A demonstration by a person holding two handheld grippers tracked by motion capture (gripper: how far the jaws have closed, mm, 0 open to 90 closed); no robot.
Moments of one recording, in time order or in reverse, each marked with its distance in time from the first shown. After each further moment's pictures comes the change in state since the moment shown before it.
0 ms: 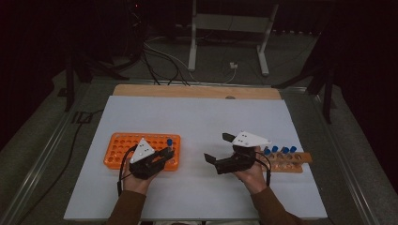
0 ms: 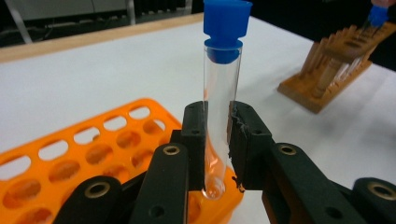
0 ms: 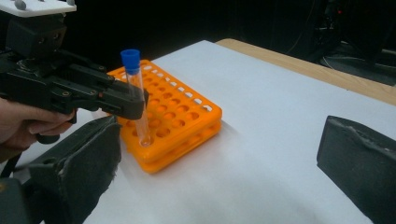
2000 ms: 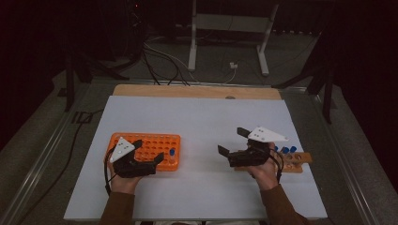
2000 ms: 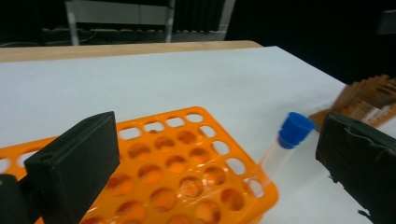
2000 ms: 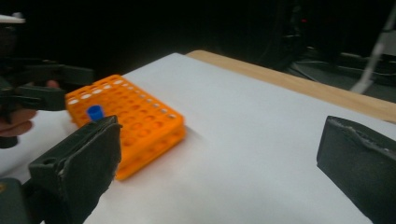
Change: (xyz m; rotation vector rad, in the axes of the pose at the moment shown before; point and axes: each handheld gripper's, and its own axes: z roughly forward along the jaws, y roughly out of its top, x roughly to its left) left arm 0.024 -0.003 -0.033 -0.113 0.128 -0.164; right arm -0.026 0.006 -0.029 -0.045 -0.099 0.038
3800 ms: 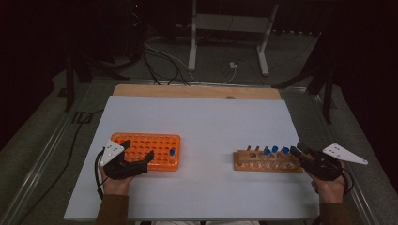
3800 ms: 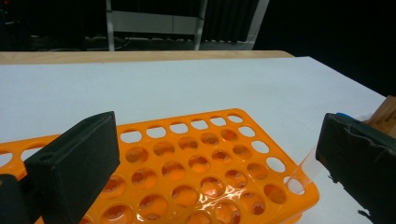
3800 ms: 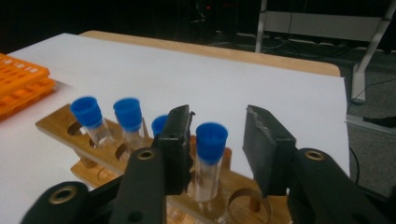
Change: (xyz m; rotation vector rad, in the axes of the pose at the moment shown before) left arm 0.011 -0.007 -0.014 -0.038 0.111 -0.010; right arm -0.109 -0.071 -0.144 0.022 -0.313 0.080
